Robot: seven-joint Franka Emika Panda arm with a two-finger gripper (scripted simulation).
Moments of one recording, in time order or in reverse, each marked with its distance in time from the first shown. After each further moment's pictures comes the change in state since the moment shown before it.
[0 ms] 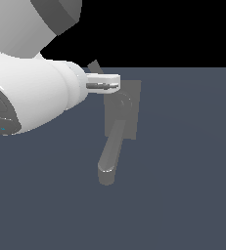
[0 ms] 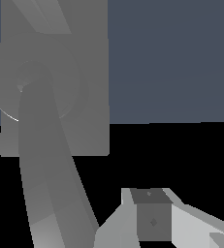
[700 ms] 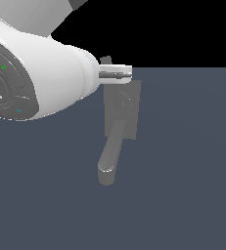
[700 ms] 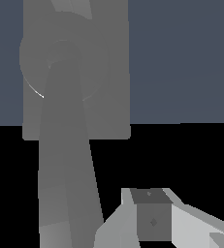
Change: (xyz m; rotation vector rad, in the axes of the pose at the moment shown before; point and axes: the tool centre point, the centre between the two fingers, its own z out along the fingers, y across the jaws) arm -0.020 -0.026 -0.002 -0.008 0.006 -0.001
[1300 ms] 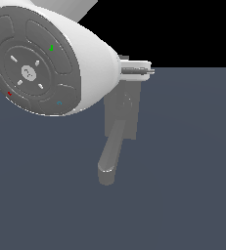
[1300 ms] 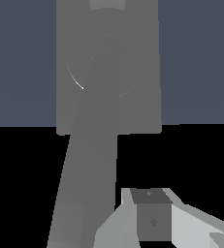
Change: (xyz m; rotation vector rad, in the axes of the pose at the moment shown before) arm -0.007 -0.040 -0.003 -0.005 0.009 0.000
